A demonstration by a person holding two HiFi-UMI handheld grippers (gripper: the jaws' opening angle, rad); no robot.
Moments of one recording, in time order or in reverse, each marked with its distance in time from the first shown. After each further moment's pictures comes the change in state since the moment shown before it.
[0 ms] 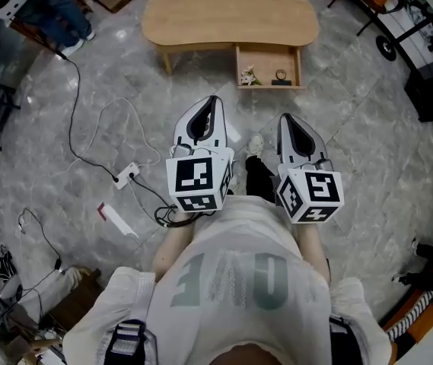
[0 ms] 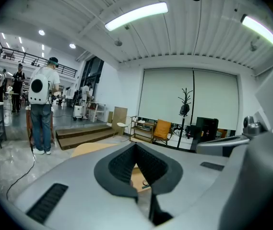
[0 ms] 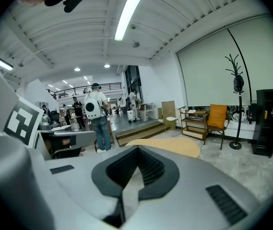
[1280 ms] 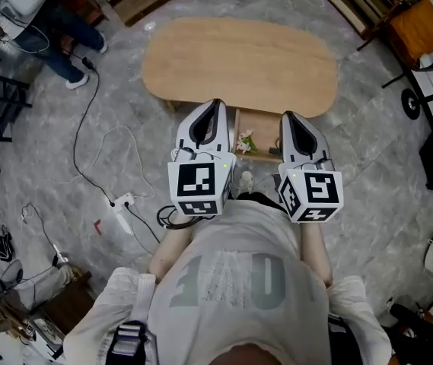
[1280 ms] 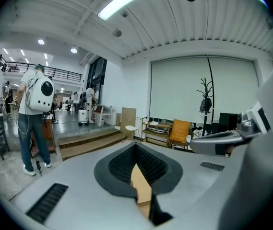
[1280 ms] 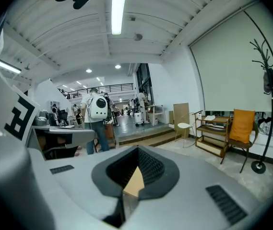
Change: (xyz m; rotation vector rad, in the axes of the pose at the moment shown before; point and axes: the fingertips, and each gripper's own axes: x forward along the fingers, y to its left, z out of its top) left arm 0.323 0.034 0.098 0.053 0.010 0.141; right arm 0.296 -0.172 0.136 -0.076 -0.018 0.165
